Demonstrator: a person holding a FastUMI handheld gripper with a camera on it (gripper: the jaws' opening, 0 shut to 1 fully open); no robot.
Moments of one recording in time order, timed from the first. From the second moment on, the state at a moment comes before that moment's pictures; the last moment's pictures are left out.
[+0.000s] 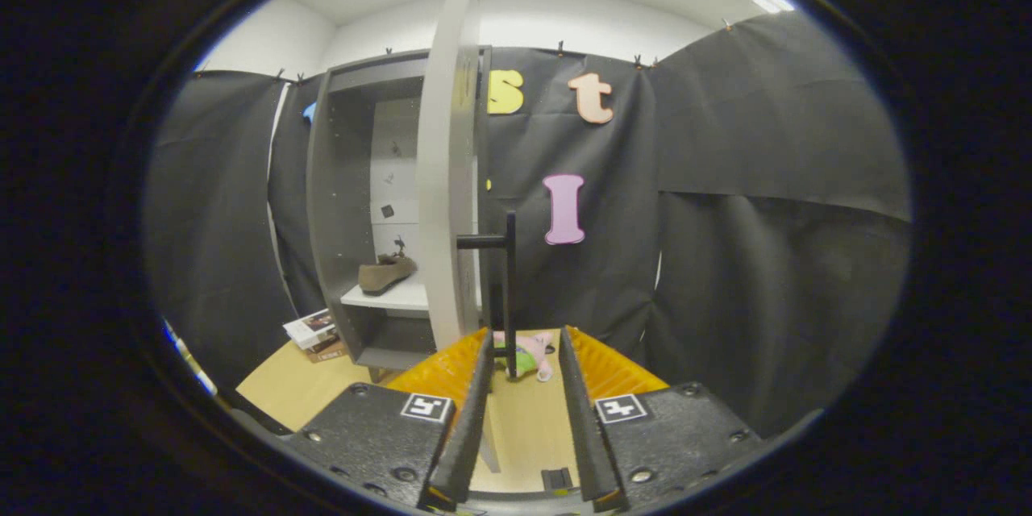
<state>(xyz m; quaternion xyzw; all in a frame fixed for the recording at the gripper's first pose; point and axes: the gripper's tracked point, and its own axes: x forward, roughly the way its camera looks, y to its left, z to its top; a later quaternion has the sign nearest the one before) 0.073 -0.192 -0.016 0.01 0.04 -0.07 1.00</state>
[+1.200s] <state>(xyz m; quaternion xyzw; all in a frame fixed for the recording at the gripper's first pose) 0.170 0.075 -0.360 0.05 0.26 0.05 0.96</state>
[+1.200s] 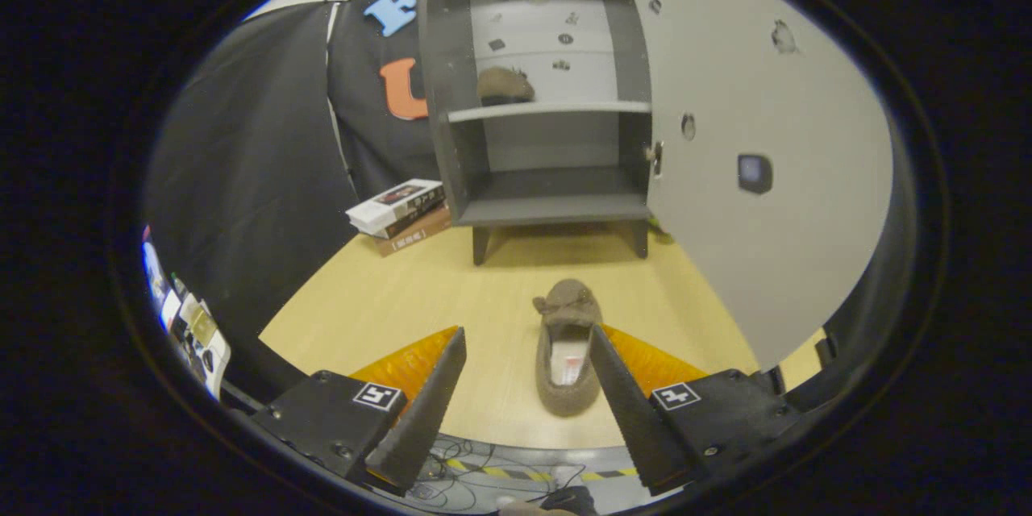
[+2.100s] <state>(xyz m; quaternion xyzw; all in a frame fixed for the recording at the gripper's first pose) 0.310 0.068 -0.472 0.10 0.39 0.02 0.91</state>
